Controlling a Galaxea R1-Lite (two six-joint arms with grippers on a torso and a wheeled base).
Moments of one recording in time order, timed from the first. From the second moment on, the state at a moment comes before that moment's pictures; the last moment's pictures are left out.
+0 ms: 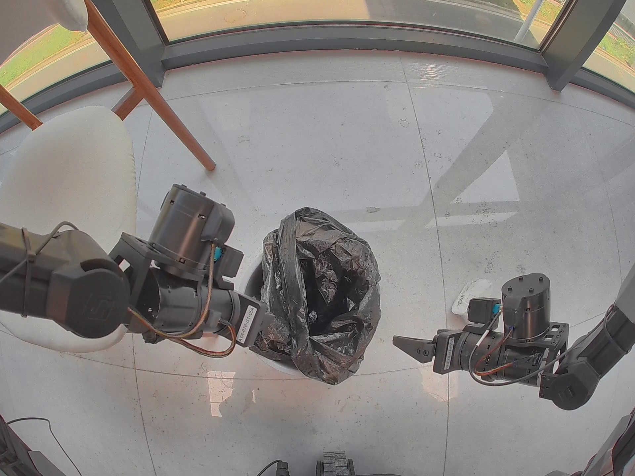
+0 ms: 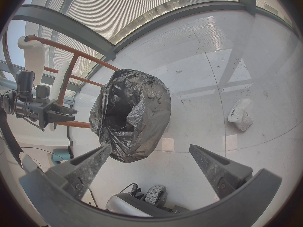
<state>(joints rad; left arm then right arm) -0.60 1.74 -1.04 0.09 0.15 -0.05 0.57 1.89 -0.43 -0.93 0.05 0.42</state>
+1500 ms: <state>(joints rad) -0.52 2.29 -1.41 -0.06 0.10 -0.03 0.57 1.88 -0.37 -0.93 0.03 0.42</state>
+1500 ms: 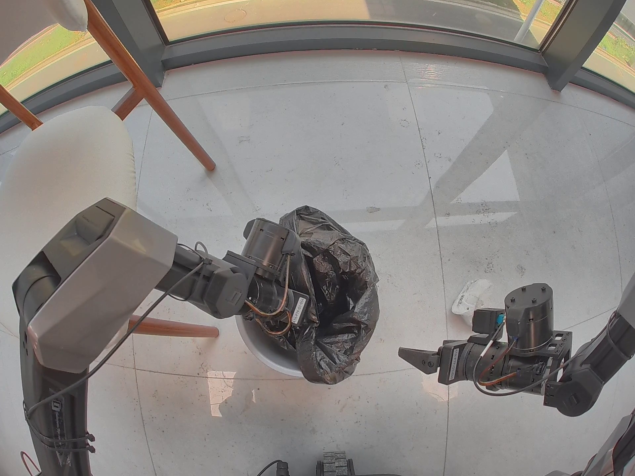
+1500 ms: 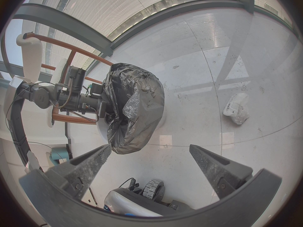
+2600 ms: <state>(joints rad) -0.65 2.00 -1.21 -0.01 0.12 -0.46 0.60 1.87 -0.37 -0.93 0.02 0.42</state>
